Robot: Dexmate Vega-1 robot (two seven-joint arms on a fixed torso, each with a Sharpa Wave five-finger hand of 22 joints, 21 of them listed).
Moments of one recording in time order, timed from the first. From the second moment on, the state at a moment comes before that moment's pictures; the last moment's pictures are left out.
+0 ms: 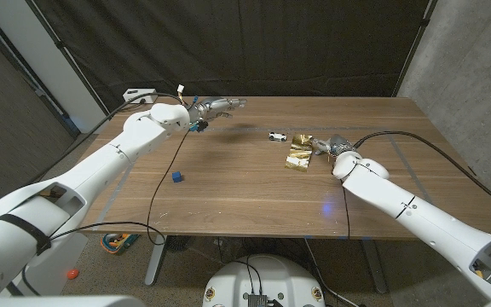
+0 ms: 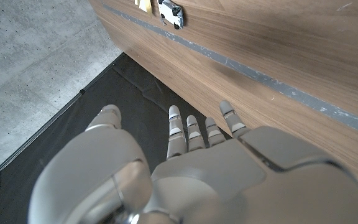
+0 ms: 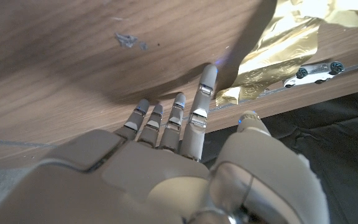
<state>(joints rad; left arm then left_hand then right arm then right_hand) 0.44 0.66 0.63 -1.43 -0.34 0.22 -0.28 0.60 -0.05 0.30 0.06 0.21 0.30 -0.01 0.26 0.21 0.05 0.00 0.27 0.29 -0.08 0.05 0.20 0.30 -0.17 0.13 0.73 0.21 -0.77 -0.69 -0.68 -1.87 0.06 -0.92 -0.29 0.57 0.05 0.19 -0.02 0.22 1.05 0.07 0.29 0.20 0.46 -0.02 0.23 0.20 0.15 0.04 0.18 0.20 -0.01 0.05 0.70 0.22</state>
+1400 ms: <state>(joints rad) 0.49 0.68 0.59 -1.44 -0.38 0.18 -0.25 0.61 -0.03 0.30 0.06 0.21 0.30 -0.01 0.25 0.21 0.03 0.01 0.26 0.30 -0.08 0.05 0.21 0.30 -0.17 0.13 0.73 0.21 -0.79 -0.71 -0.67 -1.81 0.28 -0.59 -0.16 1.01 -0.01 0.31 -0.17 0.24 1.20 -0.04 0.33 0.21 0.56 -0.11 0.27 0.19 0.06 0.05 0.17 0.03 -0.27 -0.04 0.69 0.04</state>
